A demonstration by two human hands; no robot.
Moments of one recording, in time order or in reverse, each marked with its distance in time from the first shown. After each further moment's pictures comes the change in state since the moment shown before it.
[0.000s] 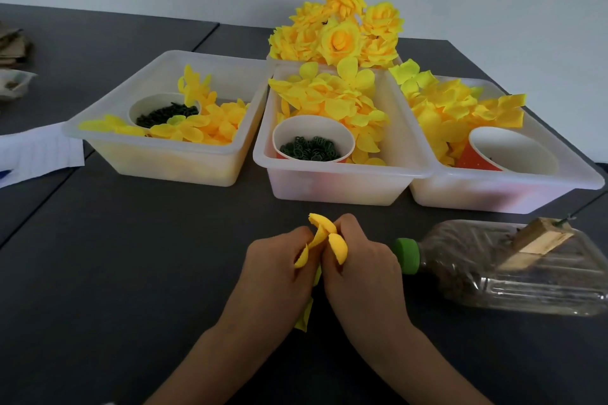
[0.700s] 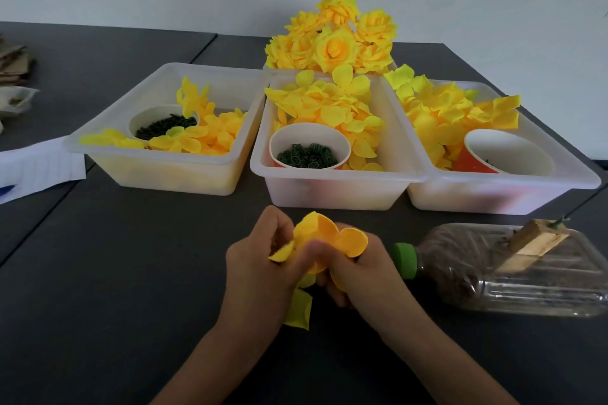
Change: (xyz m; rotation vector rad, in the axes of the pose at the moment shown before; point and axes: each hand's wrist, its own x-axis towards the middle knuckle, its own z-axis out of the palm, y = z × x) left_hand 0.001 -0.008 -0.001 -0.256 0.331 0.072; right_hand 0.008 0.009 -0.015 0.801 -0.311 0.249
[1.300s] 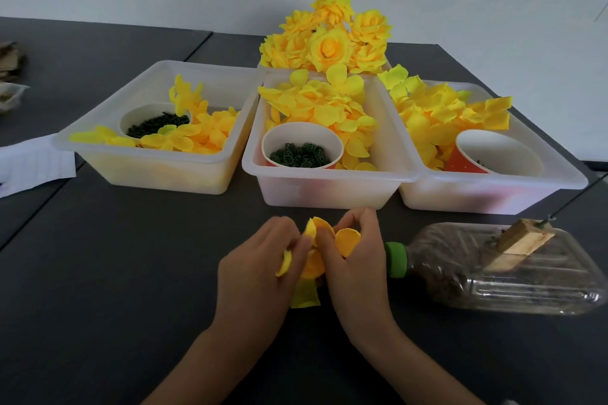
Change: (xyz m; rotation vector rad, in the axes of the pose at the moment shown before) left_hand -0.004 -0.002 0.005 0.281 -0.025 0.206; right_hand 0.005 0.012 0.016 -0.031 0.471 -0.190
